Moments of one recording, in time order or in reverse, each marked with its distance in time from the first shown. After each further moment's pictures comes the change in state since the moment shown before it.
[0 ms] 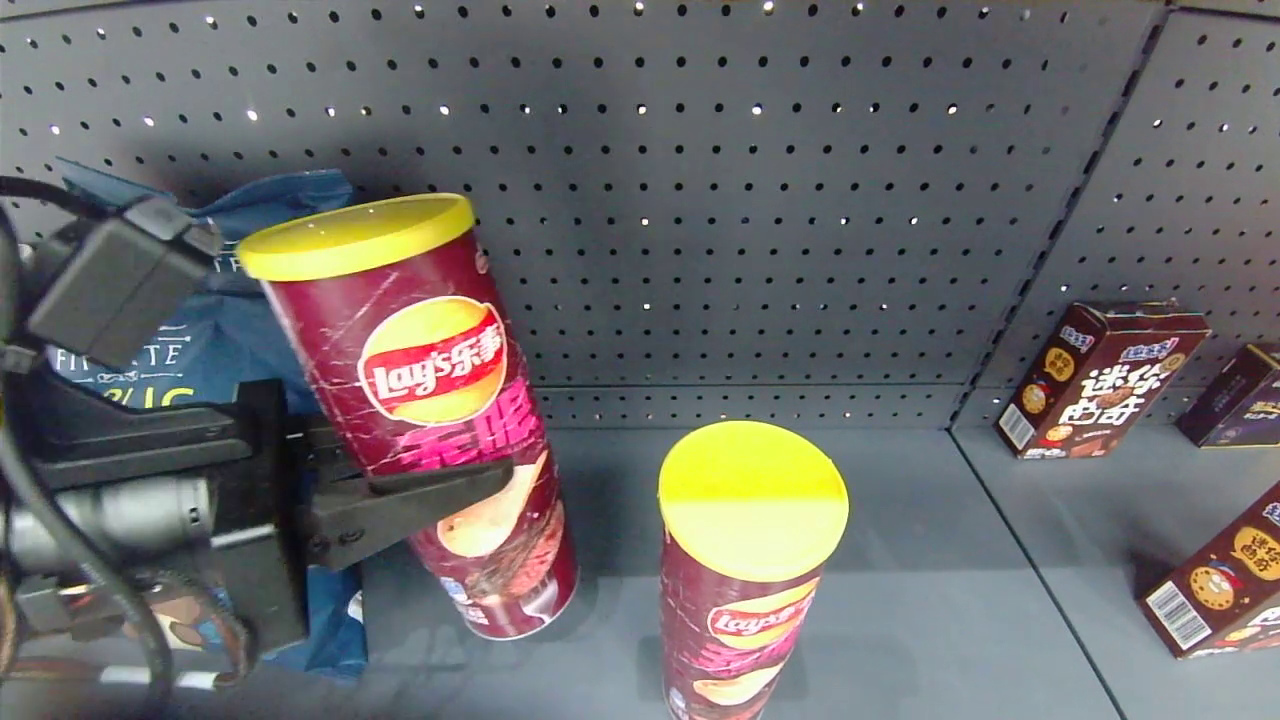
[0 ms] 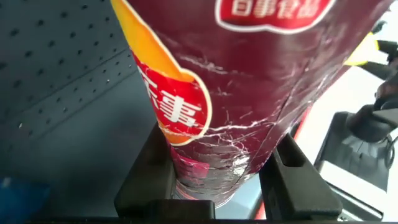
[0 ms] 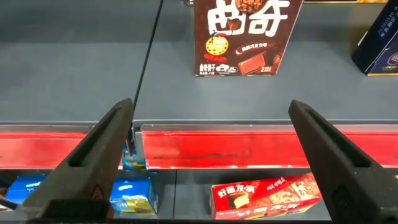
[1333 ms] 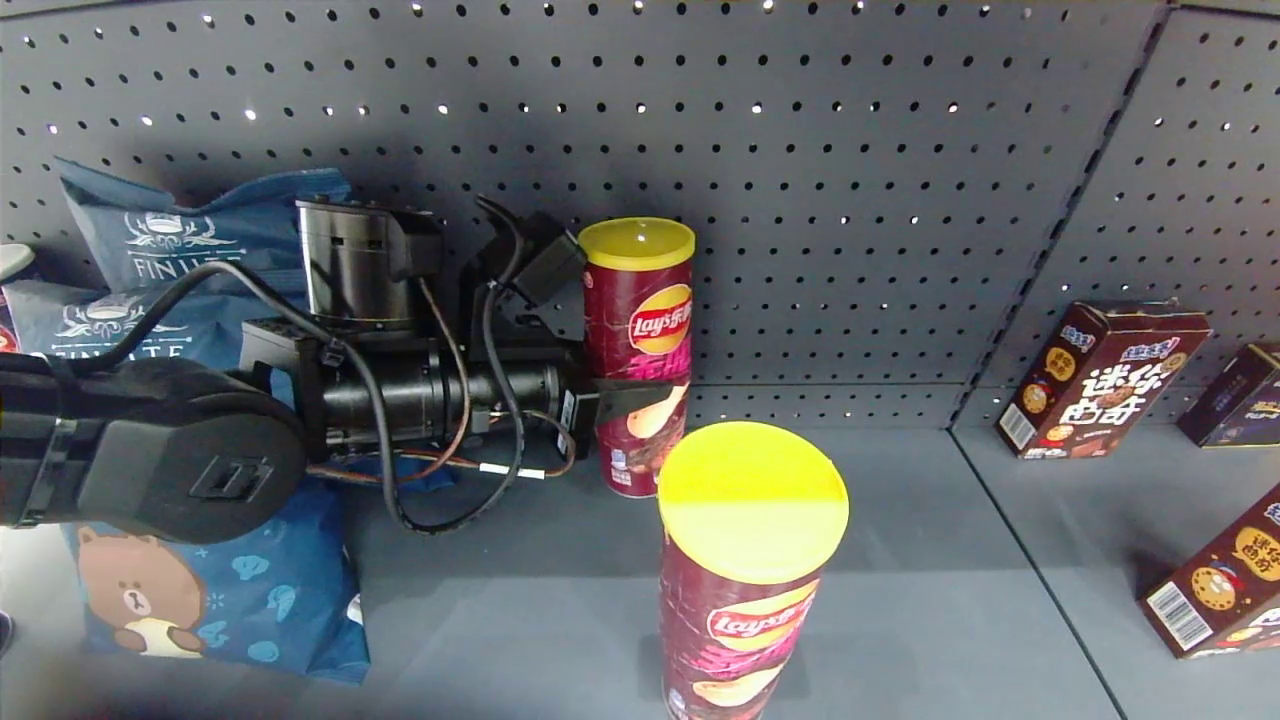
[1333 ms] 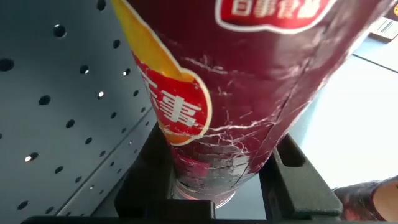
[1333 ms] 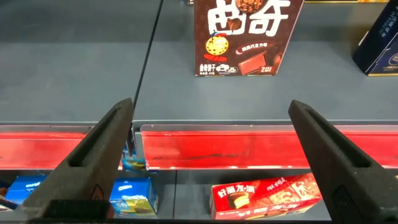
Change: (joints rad) left arm -0.003 0.538 -0.344 -0.135 -0.006 0.153; right arm 0.000 0.000 0.000 0.000 0.000 0.000
